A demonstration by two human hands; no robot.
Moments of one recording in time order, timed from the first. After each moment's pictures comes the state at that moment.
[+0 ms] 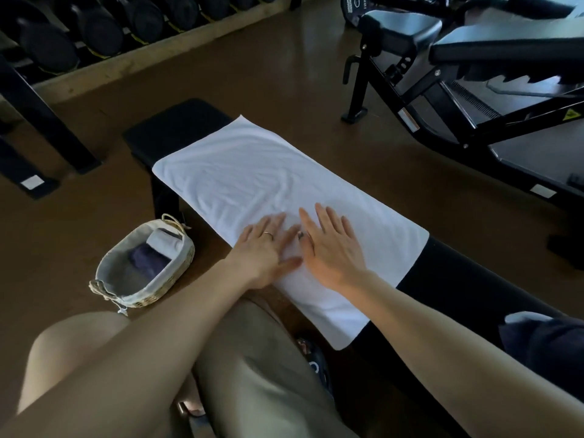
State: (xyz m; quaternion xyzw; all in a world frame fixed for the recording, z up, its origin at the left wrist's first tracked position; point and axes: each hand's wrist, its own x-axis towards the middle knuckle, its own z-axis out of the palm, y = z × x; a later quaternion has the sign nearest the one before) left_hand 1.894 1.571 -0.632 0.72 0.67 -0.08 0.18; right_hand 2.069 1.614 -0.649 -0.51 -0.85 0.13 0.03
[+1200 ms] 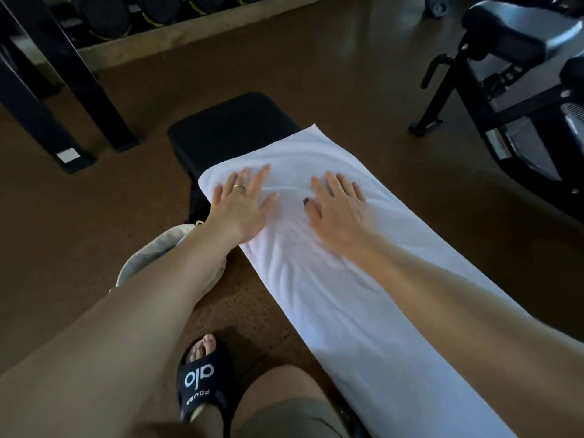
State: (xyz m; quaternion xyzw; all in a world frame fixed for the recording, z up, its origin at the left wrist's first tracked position) left_hand 1.698 1.700 -0.646 0.56 0.81 0.05 0.17; right_hand 1.889 1.786 -0.668 -0.45 -0.89 0.07 0.05
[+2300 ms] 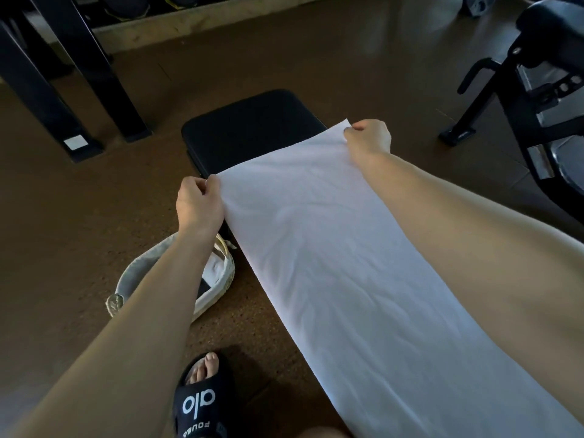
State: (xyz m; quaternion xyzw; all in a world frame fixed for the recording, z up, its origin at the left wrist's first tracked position) left_hand 1.625 1.710 -0.666 0.16 0.84 0.49 0.19; right_hand 1.789 1.945 -0.643 -0.60 -0.69 0.33 0.24
